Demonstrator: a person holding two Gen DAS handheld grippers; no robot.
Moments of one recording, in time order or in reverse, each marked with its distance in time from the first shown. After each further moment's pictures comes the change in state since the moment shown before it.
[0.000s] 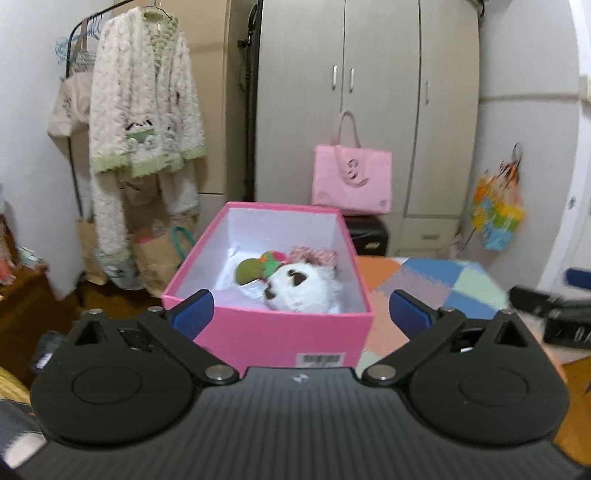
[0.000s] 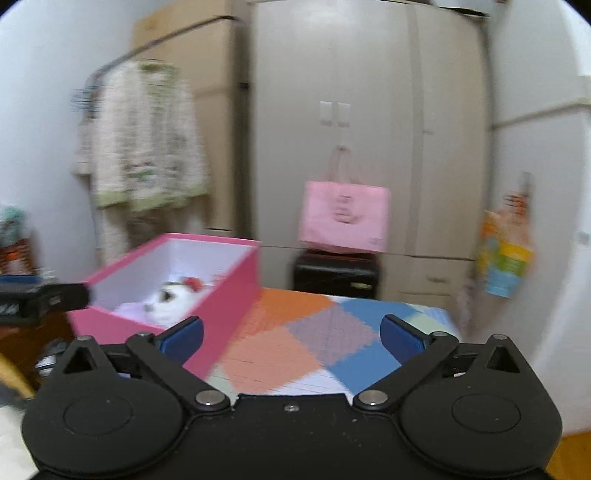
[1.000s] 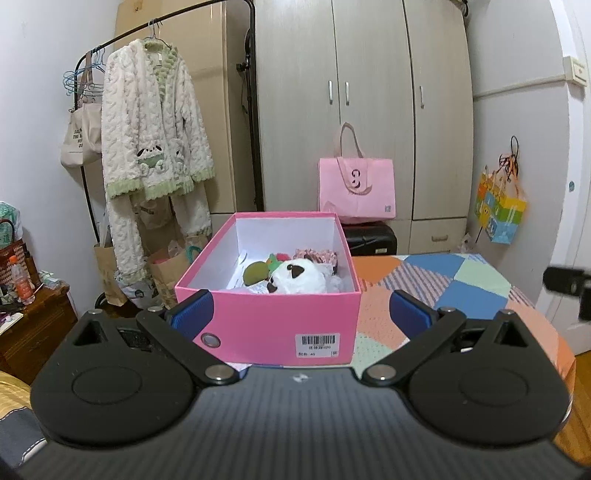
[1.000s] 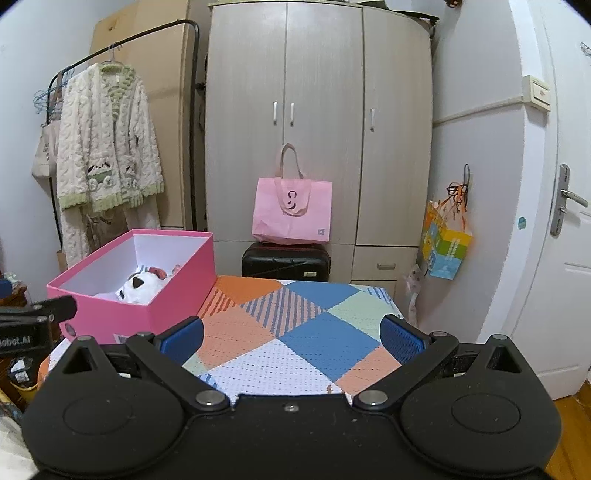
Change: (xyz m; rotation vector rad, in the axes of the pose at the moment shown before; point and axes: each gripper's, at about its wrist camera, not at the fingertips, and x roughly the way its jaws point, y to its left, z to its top) left arm -0.036 -0.026 -0.028 0.068 -0.070 0.044; right arm -0.066 -0.004 -0.022 0.034 -0.007 -0.130
